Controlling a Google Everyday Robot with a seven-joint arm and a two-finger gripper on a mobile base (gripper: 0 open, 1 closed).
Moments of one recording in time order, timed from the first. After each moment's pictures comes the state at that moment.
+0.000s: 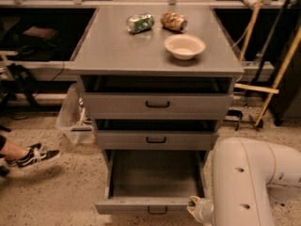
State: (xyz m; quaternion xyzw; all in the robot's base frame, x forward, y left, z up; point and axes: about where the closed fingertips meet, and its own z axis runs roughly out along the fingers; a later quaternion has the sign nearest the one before) arm 0.475 -0.202 0.194 -0.48 0.83 0.04 0.28
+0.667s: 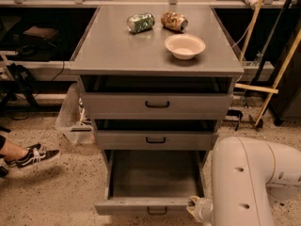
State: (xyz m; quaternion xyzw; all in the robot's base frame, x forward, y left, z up) arm 0.475 -0.202 0.197 -0.48 0.83 0.04 0.28
